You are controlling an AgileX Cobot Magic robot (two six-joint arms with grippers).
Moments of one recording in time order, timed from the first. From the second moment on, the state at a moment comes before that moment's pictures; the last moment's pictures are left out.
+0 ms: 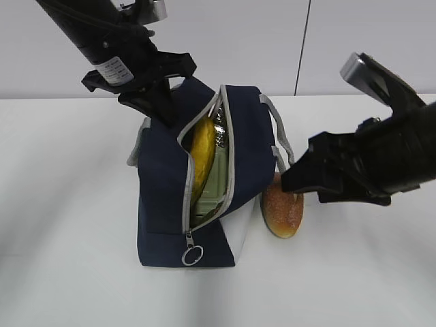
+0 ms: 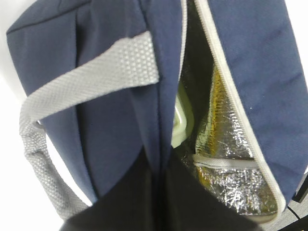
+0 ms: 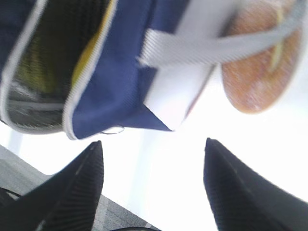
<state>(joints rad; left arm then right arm) -0.42 1.89 -1.71 -0.35 1.15 0.09 0.24 1.39 -0.82 0.84 0.68 -0.51</state>
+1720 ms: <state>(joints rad) -0.42 1.89 -1.71 -0.31 1.15 0.09 0.24 1.89 -1.00 0.86 0.44 -0.59</state>
